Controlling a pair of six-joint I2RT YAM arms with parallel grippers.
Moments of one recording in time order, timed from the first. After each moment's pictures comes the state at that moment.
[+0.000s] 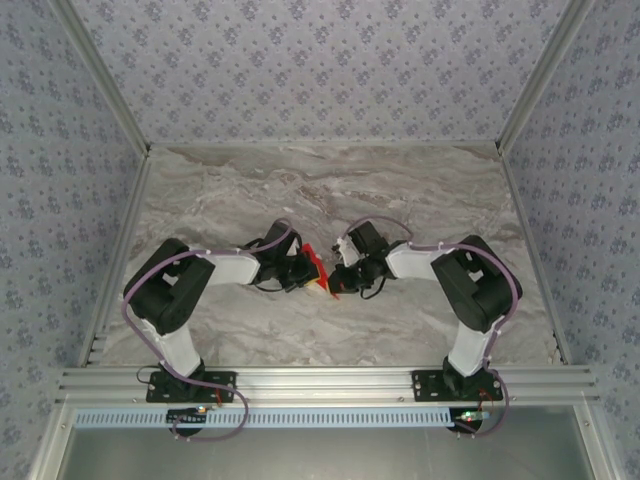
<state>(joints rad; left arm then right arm) -0.65 1.78 0.81 0.01 0.43 -1.05 0.61 1.77 0.84 -0.19 -0.61 0.42</state>
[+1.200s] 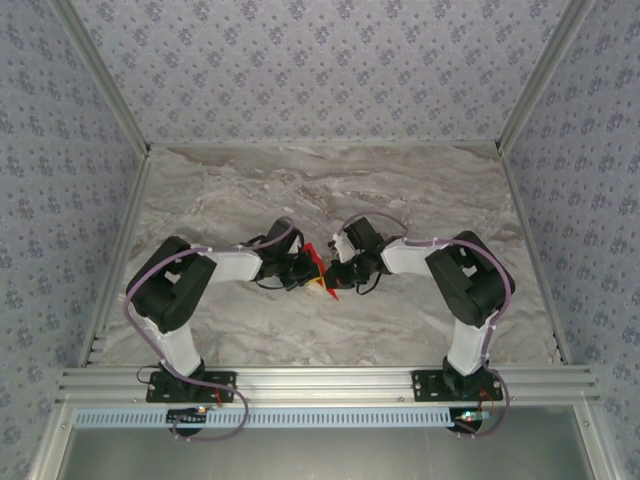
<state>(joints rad) -0.65 1.80 0.85 -0.04 0.43 -1.04 0.62 1.82 0.90 -0.18 -0.60 0.41</state>
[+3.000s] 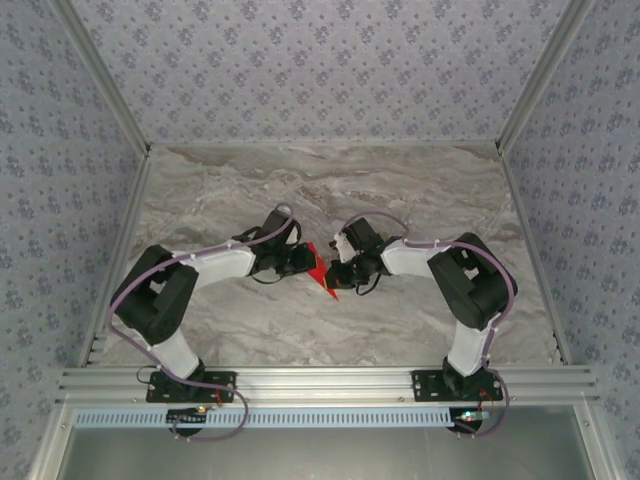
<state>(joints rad) -0.64 1.68 0.91 -0.16 0.32 -0.76 0.63 1.81 0.92 -0.21 -0.53 0.45</state>
